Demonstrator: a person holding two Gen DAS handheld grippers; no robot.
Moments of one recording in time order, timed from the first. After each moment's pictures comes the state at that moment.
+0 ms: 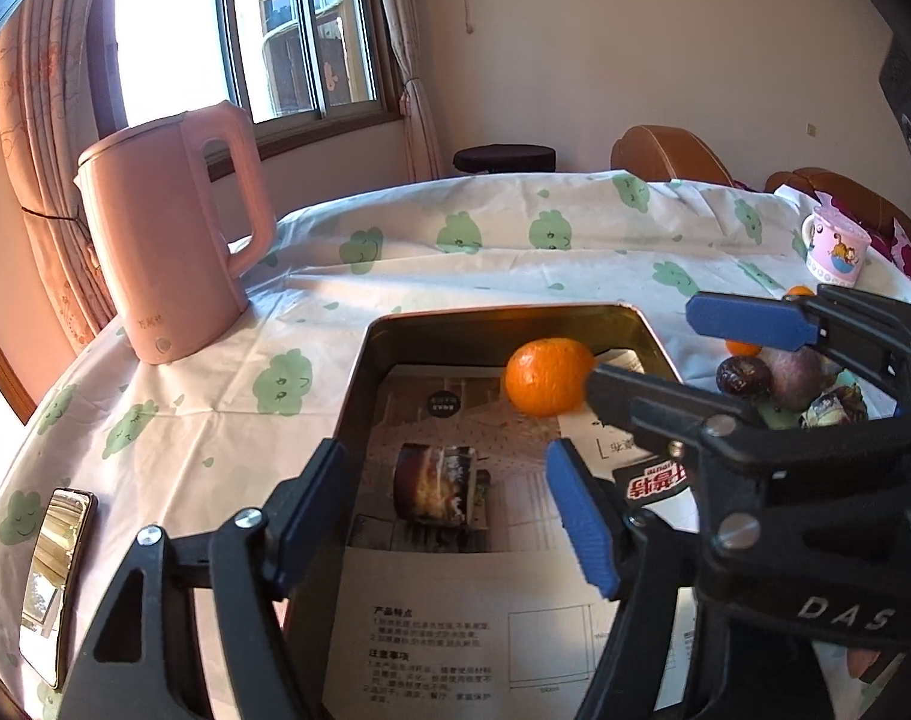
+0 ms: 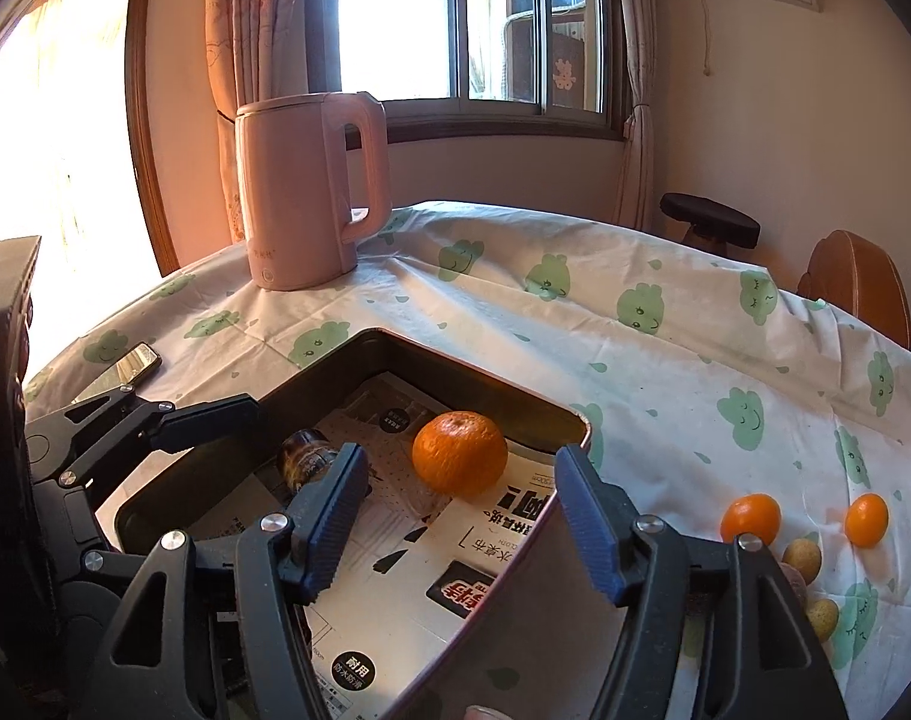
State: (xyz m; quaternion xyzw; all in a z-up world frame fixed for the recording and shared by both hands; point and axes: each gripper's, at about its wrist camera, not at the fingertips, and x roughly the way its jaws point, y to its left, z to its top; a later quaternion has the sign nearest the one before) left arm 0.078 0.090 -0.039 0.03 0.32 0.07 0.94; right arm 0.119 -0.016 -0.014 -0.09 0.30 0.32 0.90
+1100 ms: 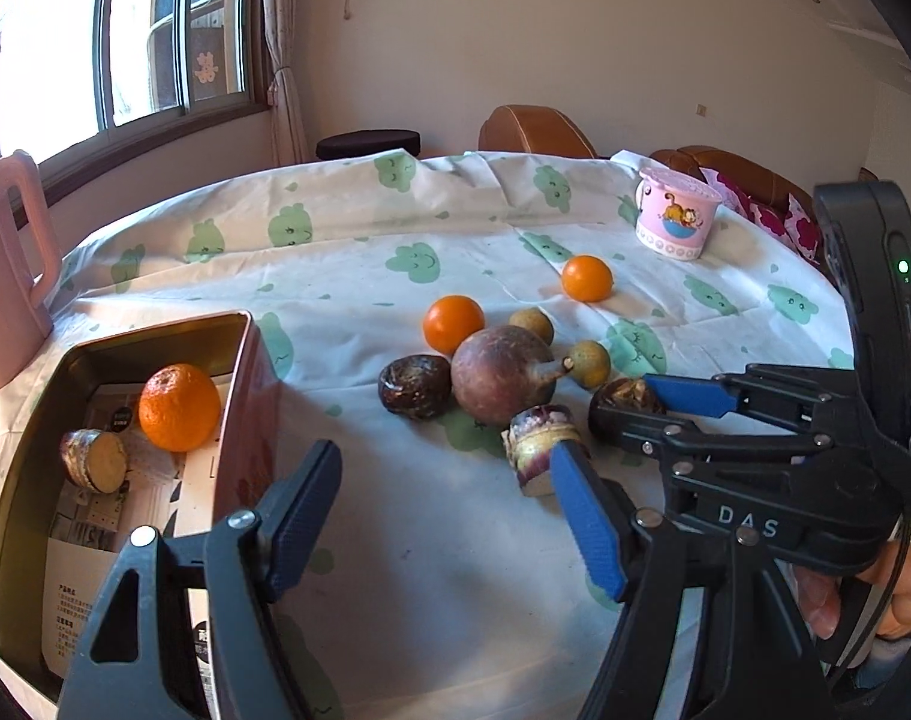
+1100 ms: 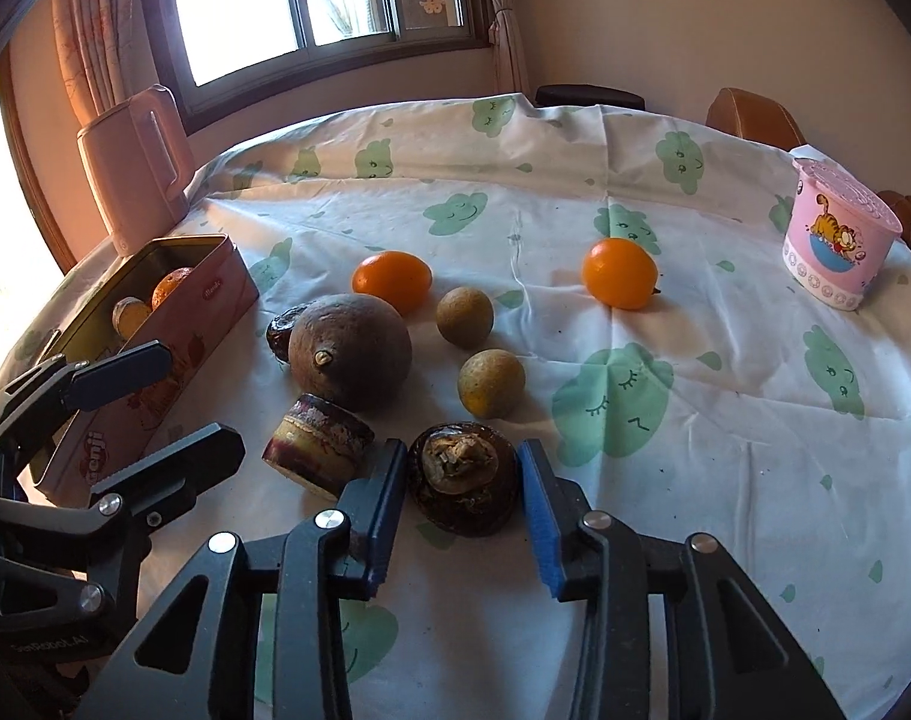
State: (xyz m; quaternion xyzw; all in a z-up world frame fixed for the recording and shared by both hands) left arm 0.098 -0.054 -0.048 0.01 0.36 -0.09 0.93; right arm 0.136 -0.203 -0.057 -0.03 0.41 0.20 0.89
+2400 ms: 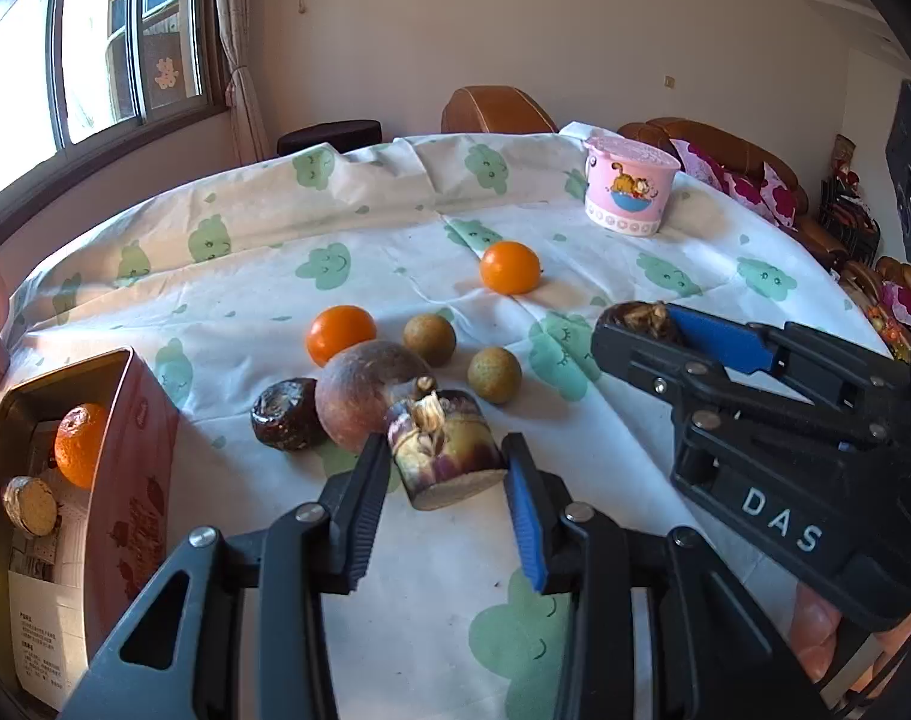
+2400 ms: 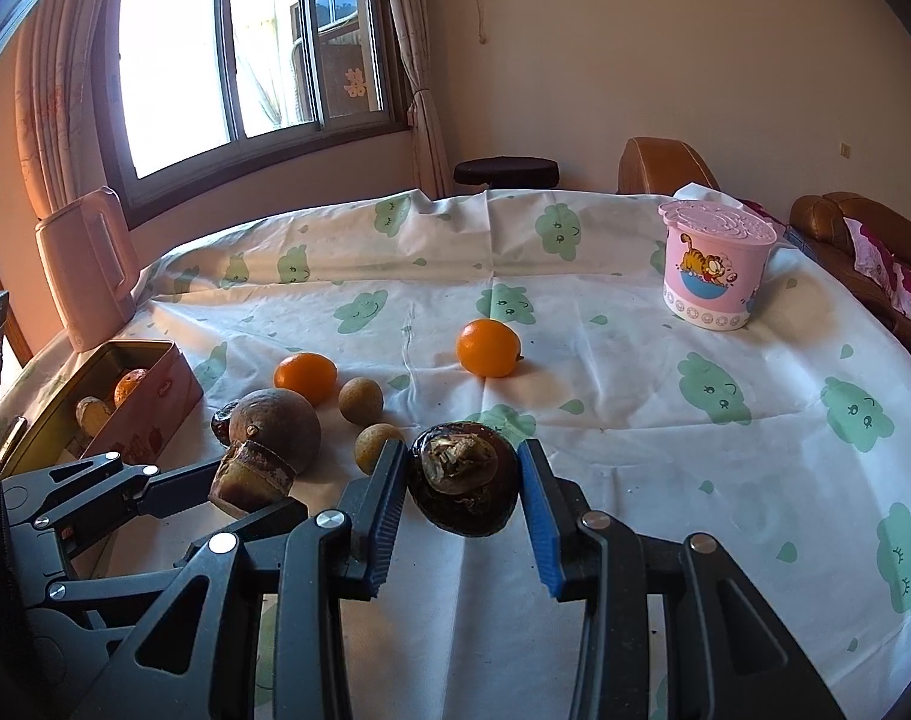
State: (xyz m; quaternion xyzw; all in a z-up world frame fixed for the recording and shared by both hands) left arm 0.112 -0.107 -0.049 0.04 0.37 -0.11 0.92; right arm 0.118 -0.241 -0.032 0.01 0.33 0.12 0.94
